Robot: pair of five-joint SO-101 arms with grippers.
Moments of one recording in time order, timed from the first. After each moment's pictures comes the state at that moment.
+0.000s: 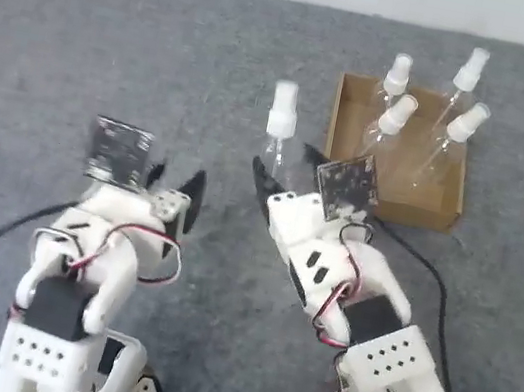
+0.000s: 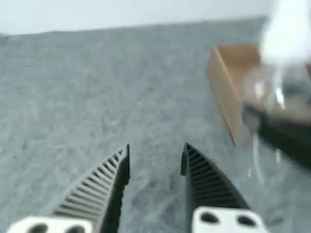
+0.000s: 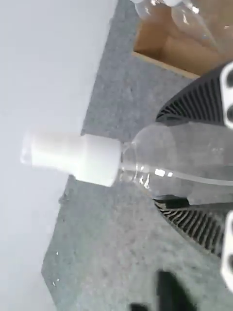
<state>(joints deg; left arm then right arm) 4.0 -76.9 62.6 61.1 4.7 -32.2 -55.1 65.4 14.8 -2.2</state>
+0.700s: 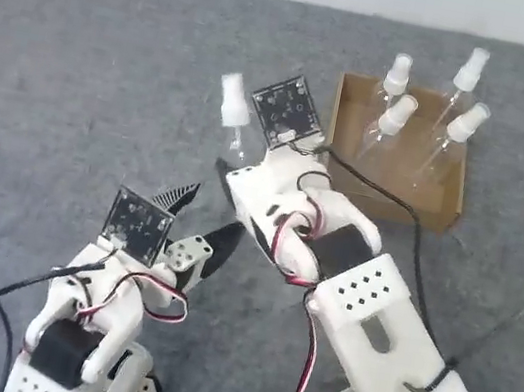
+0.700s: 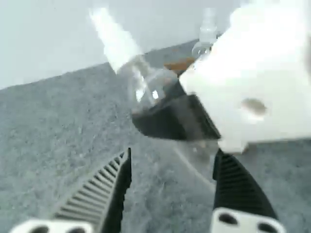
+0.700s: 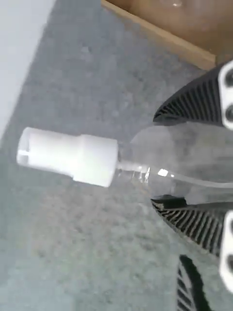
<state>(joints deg) 14.1 -101.6 78.2 59.9 1.3 -38.8 -31.3 35.6 40.5 -2.2</state>
